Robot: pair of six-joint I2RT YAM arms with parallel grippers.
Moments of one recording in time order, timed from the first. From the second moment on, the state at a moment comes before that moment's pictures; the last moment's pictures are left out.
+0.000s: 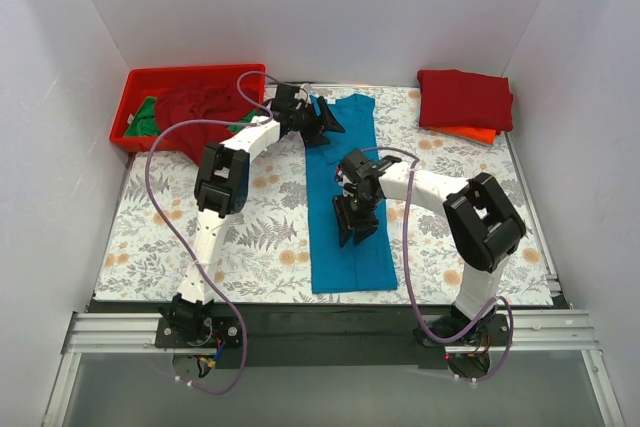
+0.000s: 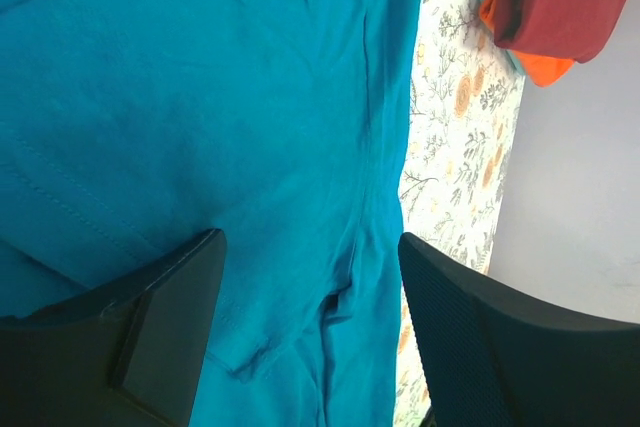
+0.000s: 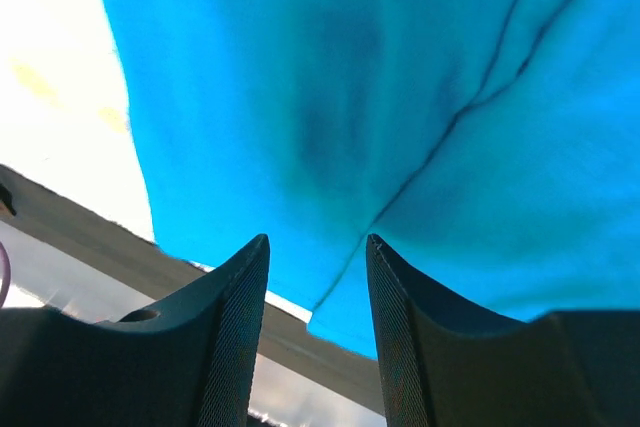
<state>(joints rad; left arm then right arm) -0.36 2.54 2.09 -0.25 0.59 -0.79 0.71 1.83 1.20 -0.76 -0.35 0.43</state>
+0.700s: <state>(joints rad) -0.43 1.61 1.18 -0.44 0.43 -0.55 0.68 1.42 0.86 -0.98 -0.21 0.41</state>
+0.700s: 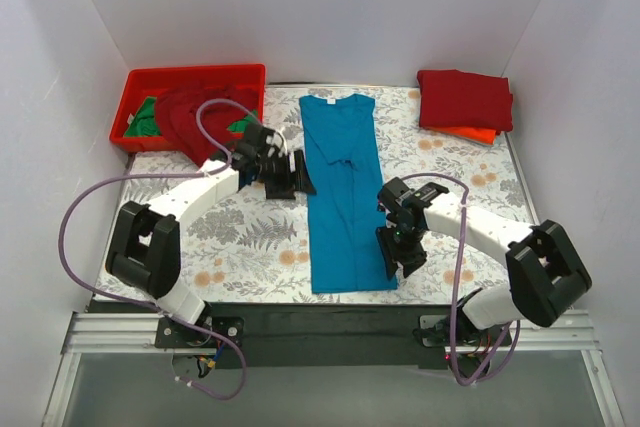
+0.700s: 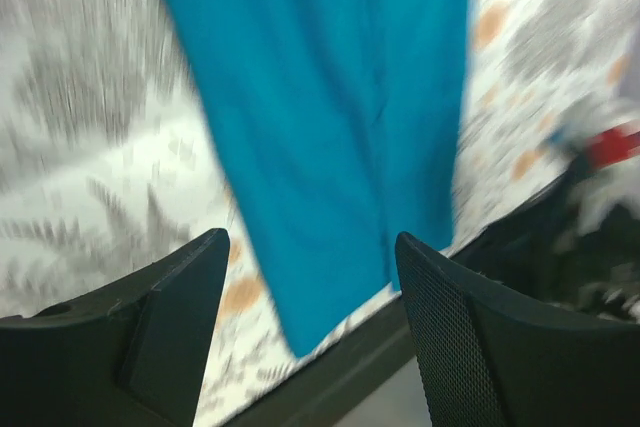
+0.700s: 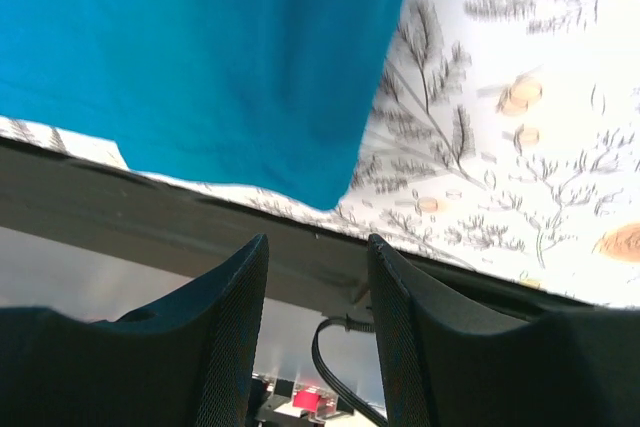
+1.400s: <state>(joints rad) -0.68 1.38 0.79 -0.60 0.43 -0.68 0.67 1.43 0.74 -0.84 -0.25 0.43</state>
